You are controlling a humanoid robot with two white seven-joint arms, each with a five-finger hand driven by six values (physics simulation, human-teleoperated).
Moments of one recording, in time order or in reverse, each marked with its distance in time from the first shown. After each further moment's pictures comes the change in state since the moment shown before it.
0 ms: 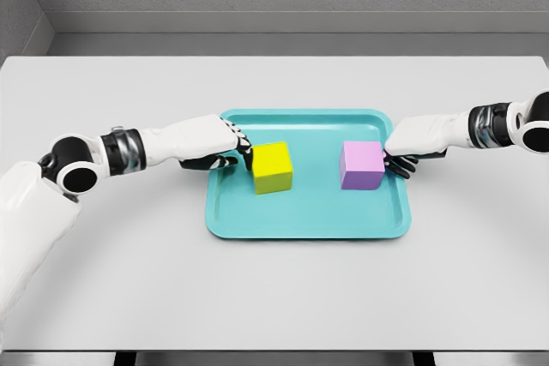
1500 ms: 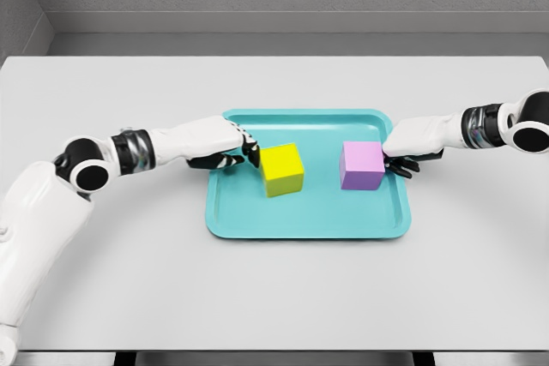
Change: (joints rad) left arm -0.012 -0.059 0.012 0.086 -0.005 -0.003 -0.001; right arm -0.023 0.023 0.047 0.037 0.016 0.016 -0.013
